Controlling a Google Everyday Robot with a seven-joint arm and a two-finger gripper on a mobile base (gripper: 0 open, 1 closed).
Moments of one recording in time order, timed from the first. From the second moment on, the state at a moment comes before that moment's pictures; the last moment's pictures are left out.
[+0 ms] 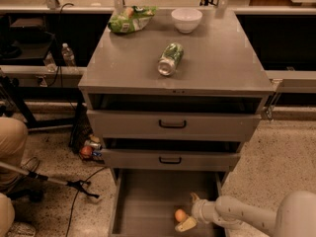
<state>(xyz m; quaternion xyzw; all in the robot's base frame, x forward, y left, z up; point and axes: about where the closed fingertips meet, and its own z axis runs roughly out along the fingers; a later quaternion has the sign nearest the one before) 0.498 -0.135 0.167 -0.46 0.81 0.21 0.30</state>
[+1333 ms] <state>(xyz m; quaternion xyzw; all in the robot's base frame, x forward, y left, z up) 0.491 -0.115 0.128 -0.47 0.80 0.25 0.28</state>
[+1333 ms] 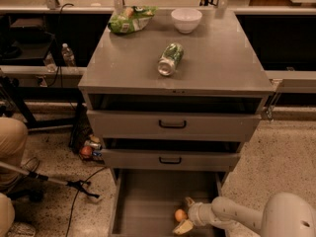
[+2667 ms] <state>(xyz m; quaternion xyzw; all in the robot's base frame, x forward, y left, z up) 0.491 -0.101 0.137 -0.49 0.78 0.28 0.29</state>
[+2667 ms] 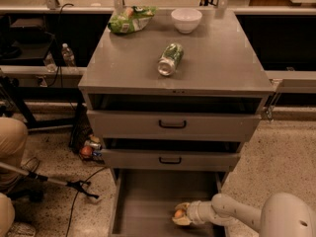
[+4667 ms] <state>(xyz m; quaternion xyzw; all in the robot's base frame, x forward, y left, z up) 0.479 -0.081 0.301 -0.53 0.60 0.46 0.38</state>
